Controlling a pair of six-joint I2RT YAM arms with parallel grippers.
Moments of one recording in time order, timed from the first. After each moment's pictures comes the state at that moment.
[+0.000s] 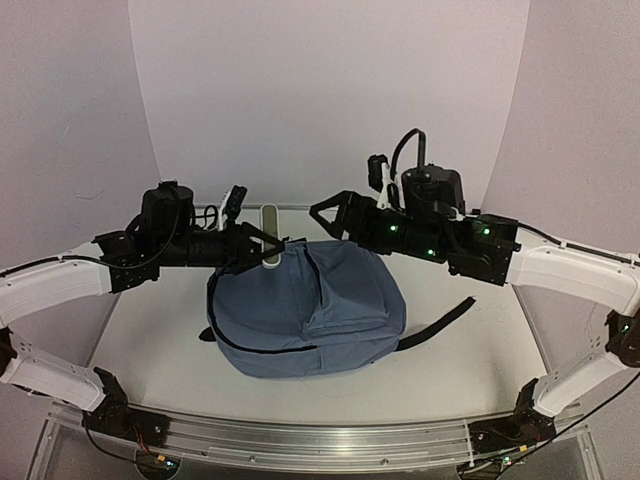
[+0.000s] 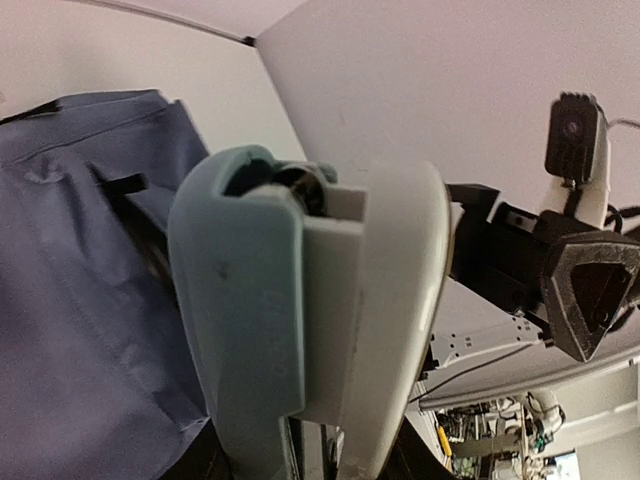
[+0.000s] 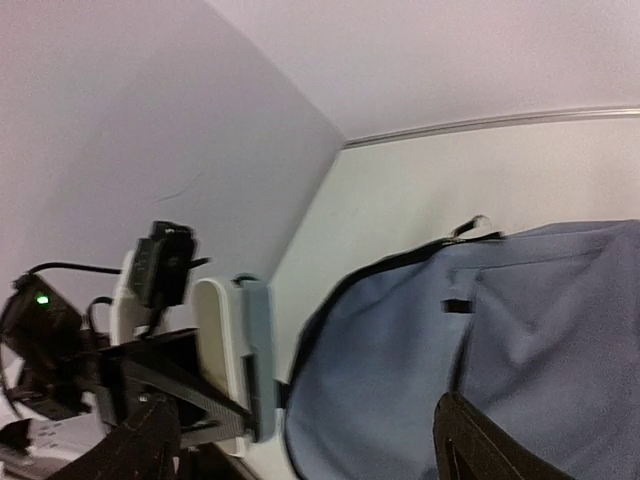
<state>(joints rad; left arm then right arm) -0.77 1.20 0.94 -0.03 0.46 -0.85 1.01 1.43 1.28 -0.11 0.13 0.77</state>
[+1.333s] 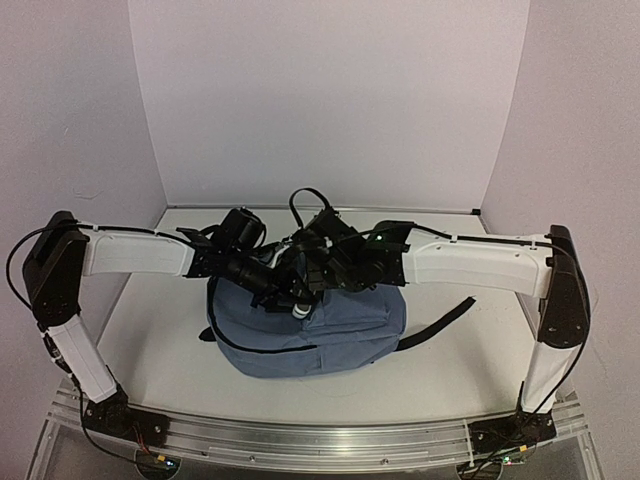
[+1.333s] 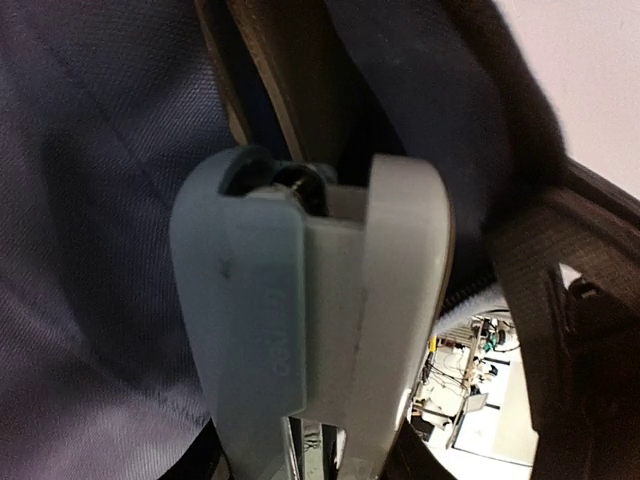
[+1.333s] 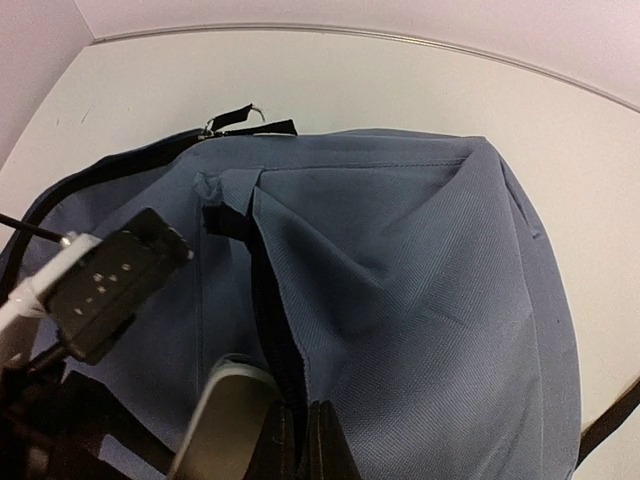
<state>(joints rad) -0.75 1.70 1.11 -0.20 0.78 -0.81 1.10 1.90 1.63 -0.63 0.60 0.71</state>
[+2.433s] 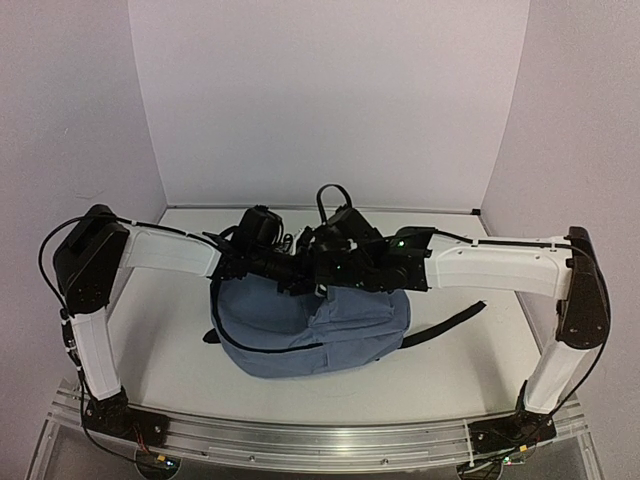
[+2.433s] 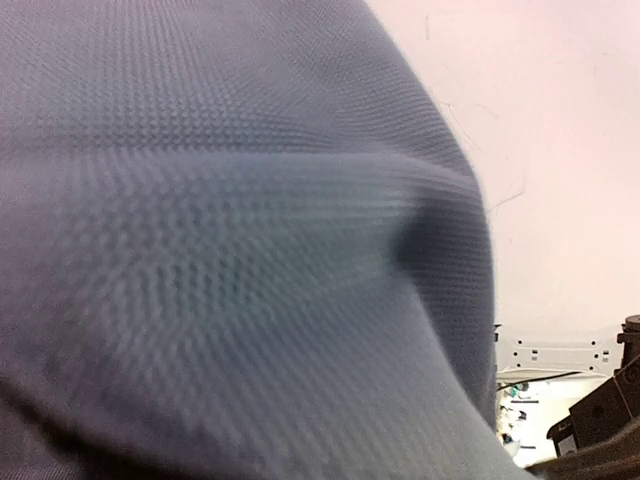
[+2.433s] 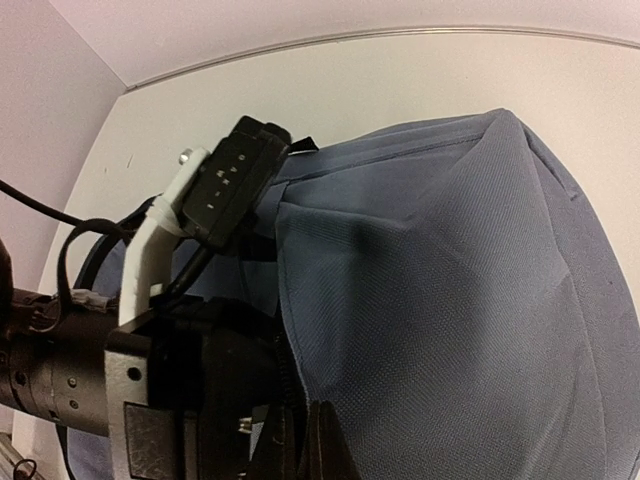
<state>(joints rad) -0.76 1.88 1.20 0.12 0.64 -0.83 1.08 1.79 1.46 -0.44 0.50 0.84</state>
